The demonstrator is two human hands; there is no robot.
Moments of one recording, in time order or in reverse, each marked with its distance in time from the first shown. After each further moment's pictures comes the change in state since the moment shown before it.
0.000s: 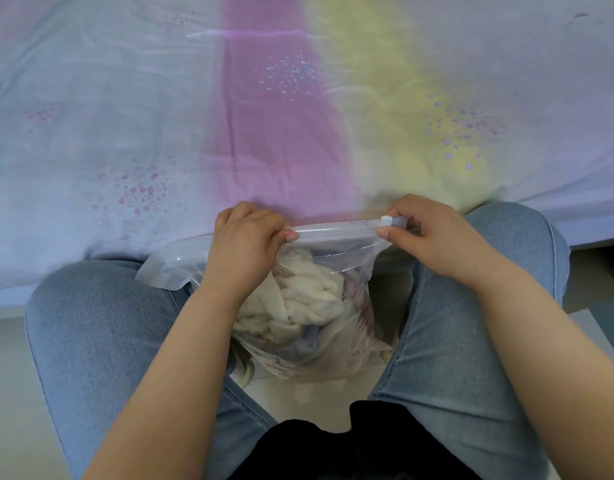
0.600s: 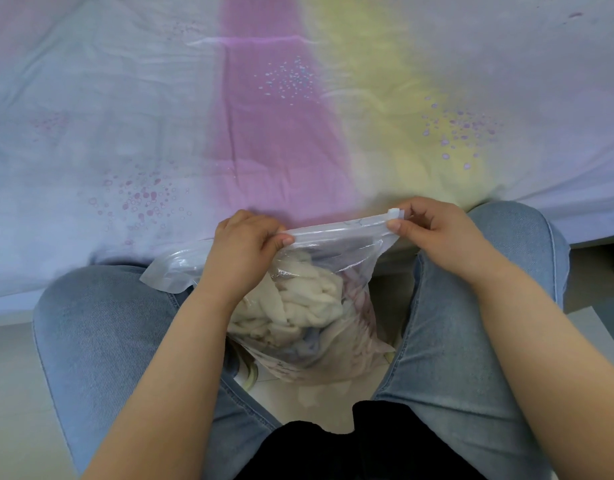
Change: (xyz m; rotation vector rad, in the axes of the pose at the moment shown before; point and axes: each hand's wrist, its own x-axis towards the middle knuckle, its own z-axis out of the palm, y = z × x) left_hand -0.002 -0.006 -0.003 -0.174 -0.075 -0.059; right_hand -0.002 0.012 0.005 0.279 0.056 0.101
